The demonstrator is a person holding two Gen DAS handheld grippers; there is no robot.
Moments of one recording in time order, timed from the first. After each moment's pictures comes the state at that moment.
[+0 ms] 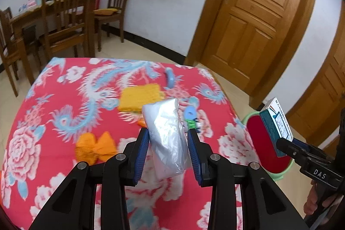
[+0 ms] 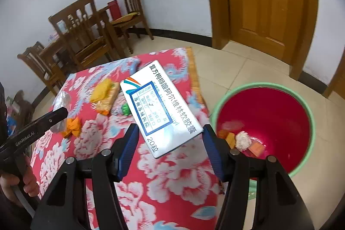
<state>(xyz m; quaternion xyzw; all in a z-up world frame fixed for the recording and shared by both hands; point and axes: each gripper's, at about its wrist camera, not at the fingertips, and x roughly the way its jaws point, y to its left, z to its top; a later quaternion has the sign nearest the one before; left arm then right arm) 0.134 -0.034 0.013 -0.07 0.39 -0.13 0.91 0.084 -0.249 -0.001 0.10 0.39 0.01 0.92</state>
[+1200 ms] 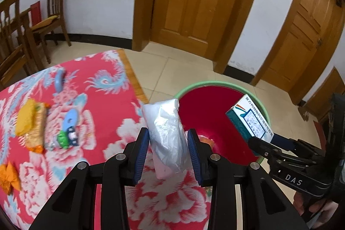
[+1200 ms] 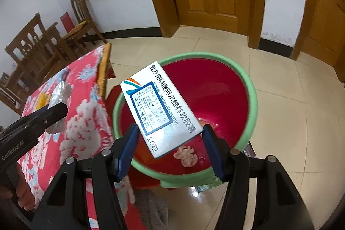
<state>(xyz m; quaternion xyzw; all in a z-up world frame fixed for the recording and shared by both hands) 0.150 -0.236 -0.015 0.03 0.42 -0.26 0.87 0.050 -0.390 -0.052 0.17 0.42 -0.11 0.89</state>
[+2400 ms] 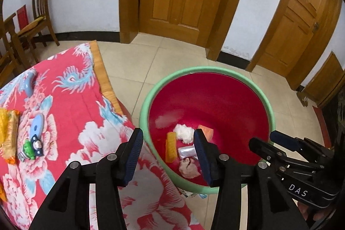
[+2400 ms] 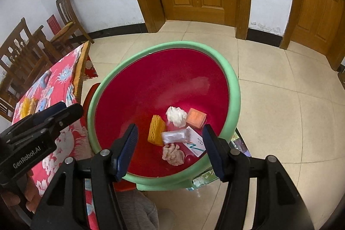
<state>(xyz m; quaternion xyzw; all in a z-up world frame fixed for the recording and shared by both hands) 0.161 -0.283 -0.042 0.06 0.44 -0.28 0.85 0.049 -0.413 -0.071 0.18 0.43 -0.15 0.87</state>
